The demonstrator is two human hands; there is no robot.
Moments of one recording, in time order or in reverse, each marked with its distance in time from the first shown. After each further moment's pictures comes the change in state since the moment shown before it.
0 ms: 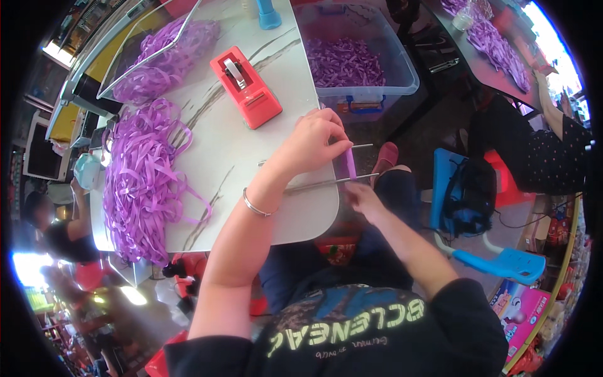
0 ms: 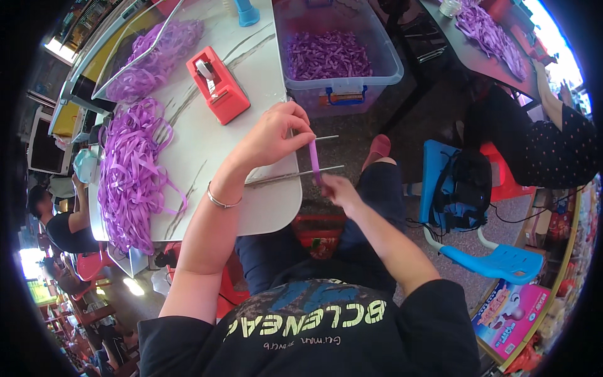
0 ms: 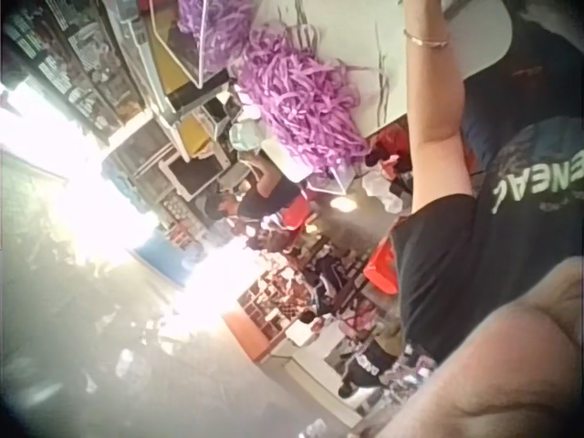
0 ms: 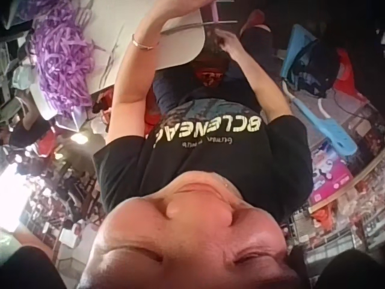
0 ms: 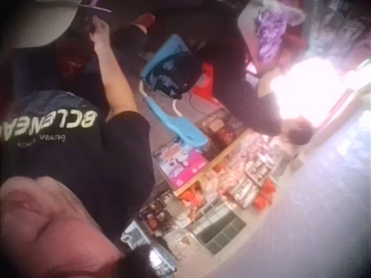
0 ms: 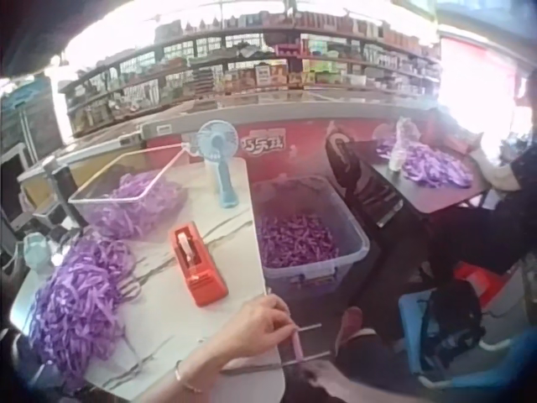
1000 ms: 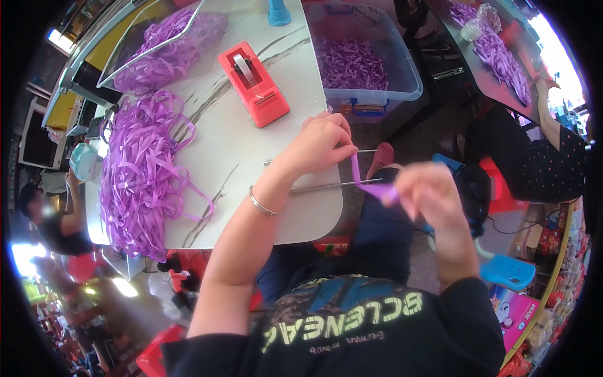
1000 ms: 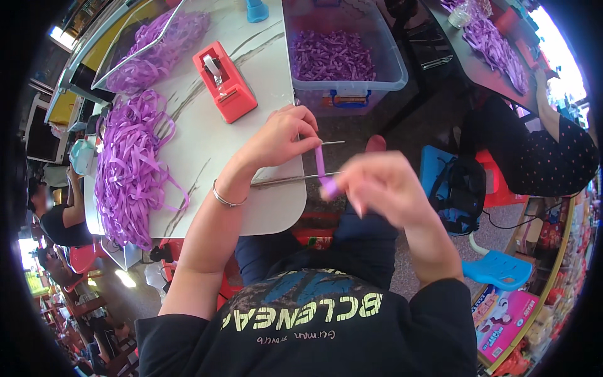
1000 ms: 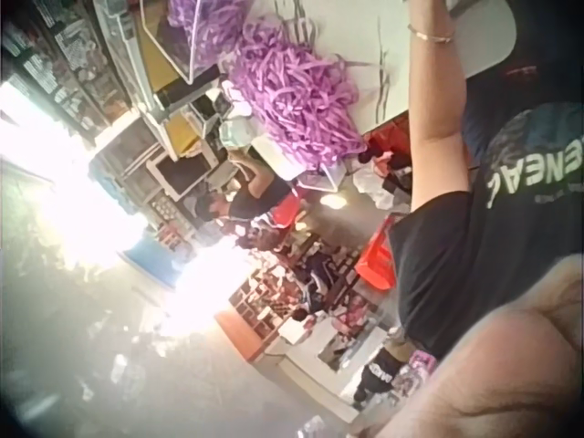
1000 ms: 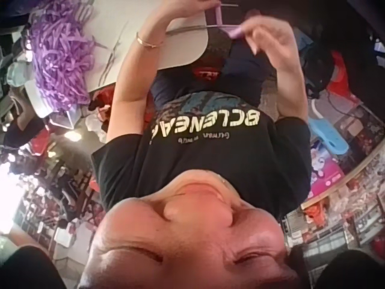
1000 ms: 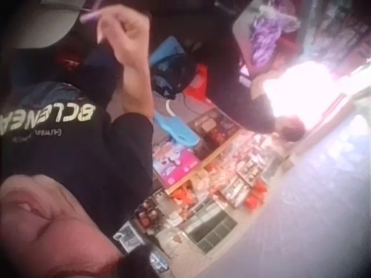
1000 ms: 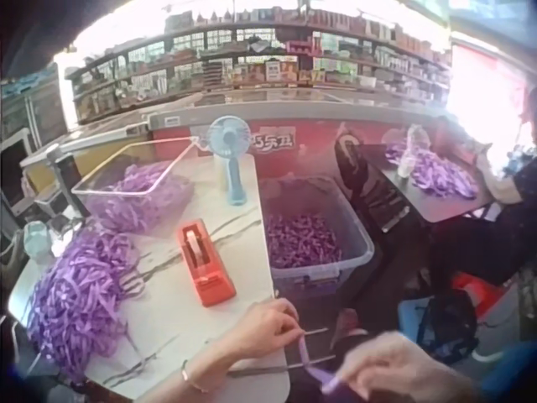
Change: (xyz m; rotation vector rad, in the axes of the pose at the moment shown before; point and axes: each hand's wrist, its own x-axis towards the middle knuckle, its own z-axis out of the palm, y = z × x) left_hand 0.001 -0.005 0.002 -0.008 -0.052 -0.011; right_hand -0.156 -0.216 0.022 -0.278 -0.450 -0.710
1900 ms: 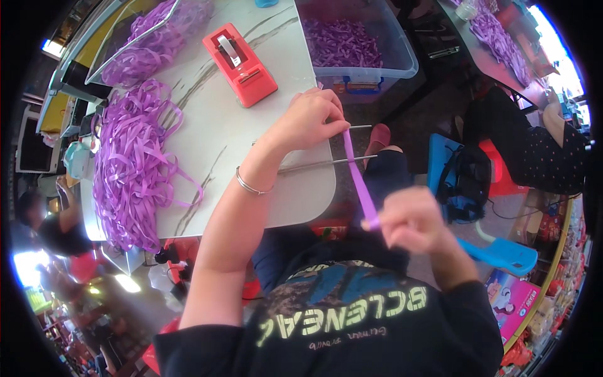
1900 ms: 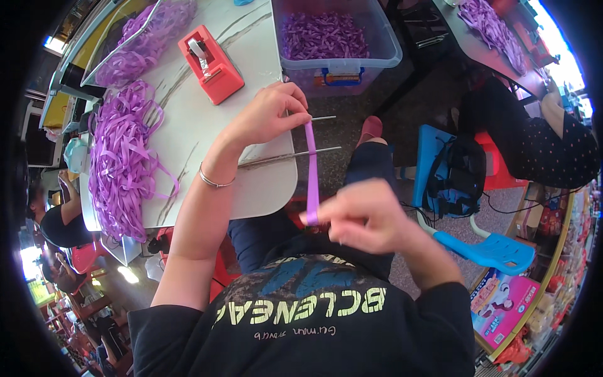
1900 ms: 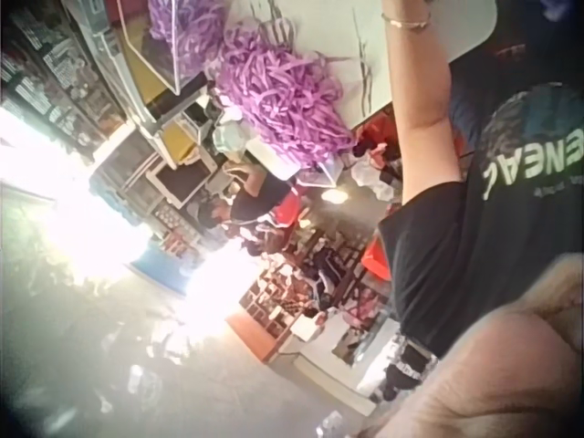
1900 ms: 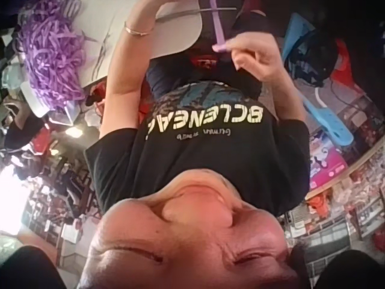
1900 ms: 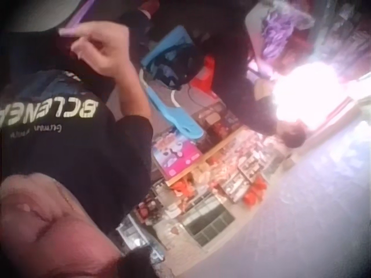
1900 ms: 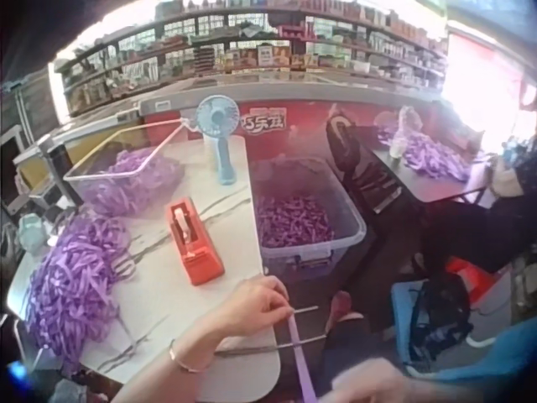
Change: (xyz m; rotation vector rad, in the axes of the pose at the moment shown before) left_hand 0.002 -0.002 -0.002 0.026 -0.023 0.026; right_hand -0.039 0.026 0.021 -0.257 -0.126 -0.155
